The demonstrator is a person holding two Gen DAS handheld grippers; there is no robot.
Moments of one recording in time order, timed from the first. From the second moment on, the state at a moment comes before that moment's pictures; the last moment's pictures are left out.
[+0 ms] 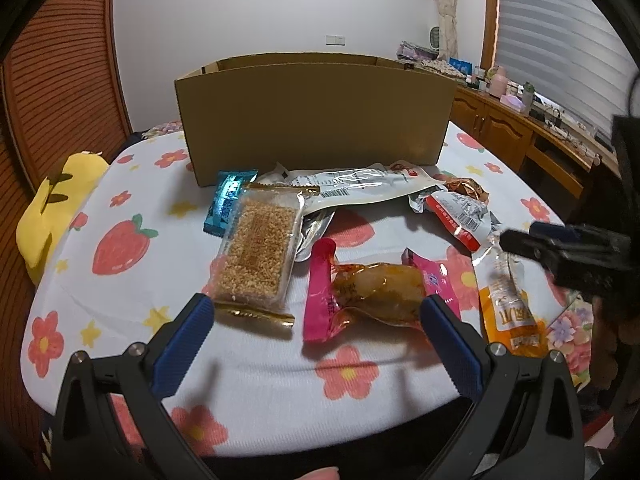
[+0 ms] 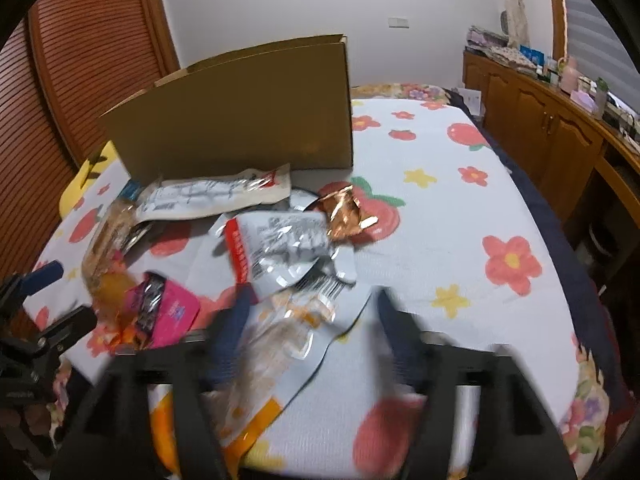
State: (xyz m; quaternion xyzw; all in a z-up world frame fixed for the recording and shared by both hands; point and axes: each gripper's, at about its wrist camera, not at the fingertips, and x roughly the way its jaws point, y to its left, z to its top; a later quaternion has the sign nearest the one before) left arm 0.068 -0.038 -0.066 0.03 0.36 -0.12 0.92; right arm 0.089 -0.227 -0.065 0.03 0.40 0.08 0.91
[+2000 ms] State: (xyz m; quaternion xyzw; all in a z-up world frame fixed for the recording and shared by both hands) left arm 0.124 -0.060 -0.074 -0.07 0.49 -0.19 0.85; right arm 0.098 -0.234 -0.085 -0.08 0.47 0.14 0.87
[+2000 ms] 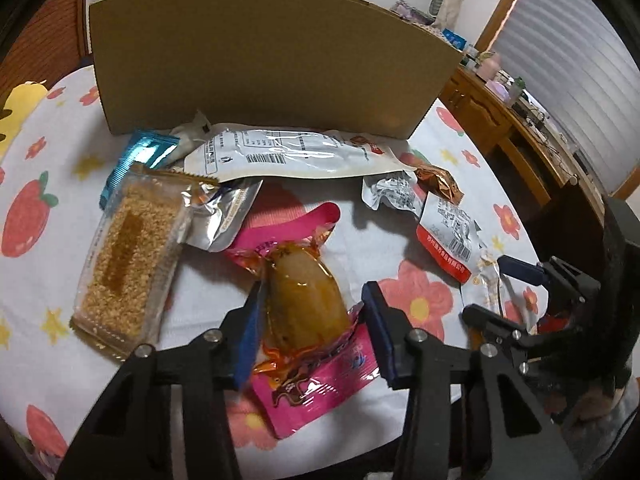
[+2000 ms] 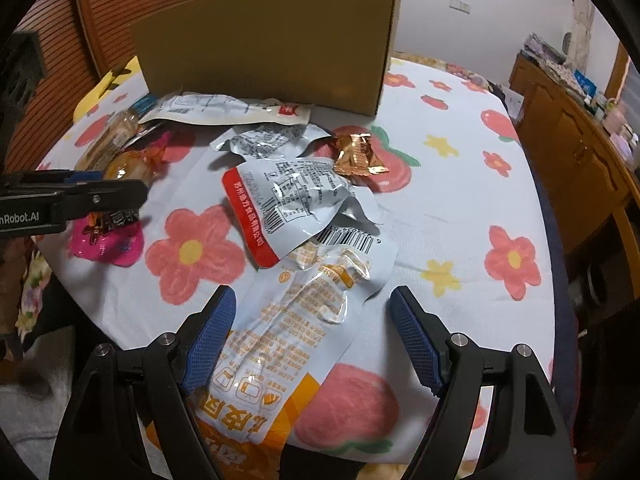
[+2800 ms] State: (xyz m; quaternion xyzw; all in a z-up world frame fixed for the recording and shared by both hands) left arm 0.107 -0.066 -0.071 -0.04 0.46 -0.21 0.86; right arm 0.108 -0.248 -0.074 -0.06 0.48 0.16 0.86
